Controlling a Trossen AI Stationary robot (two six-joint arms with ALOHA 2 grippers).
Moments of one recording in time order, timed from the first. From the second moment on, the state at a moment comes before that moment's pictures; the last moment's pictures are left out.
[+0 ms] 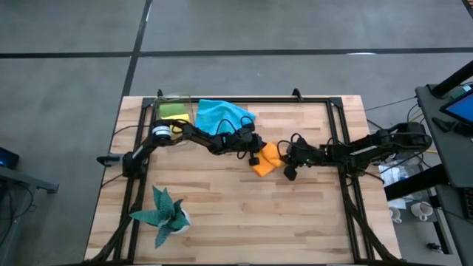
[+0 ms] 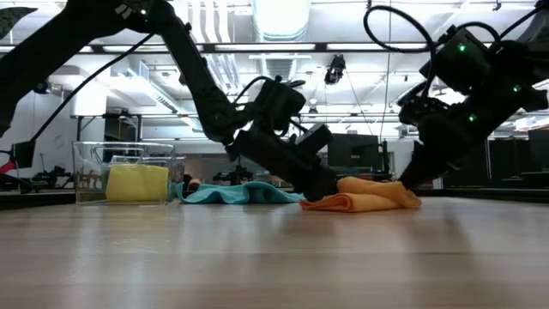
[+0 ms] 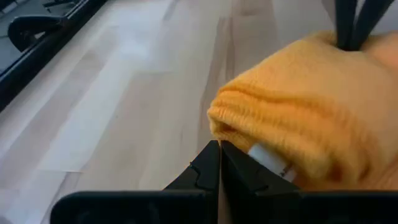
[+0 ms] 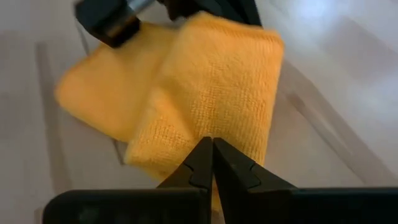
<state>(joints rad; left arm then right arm) 0.21 2.24 1.23 0.58 -0.07 0.24 -0.04 1.28 0.24 0.29 0.22 0.35</state>
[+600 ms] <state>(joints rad) 0.21 2.09 1.22 0.57 0.08 0.31 -0.03 1.27 0.27 0.27 0.27 0.34</state>
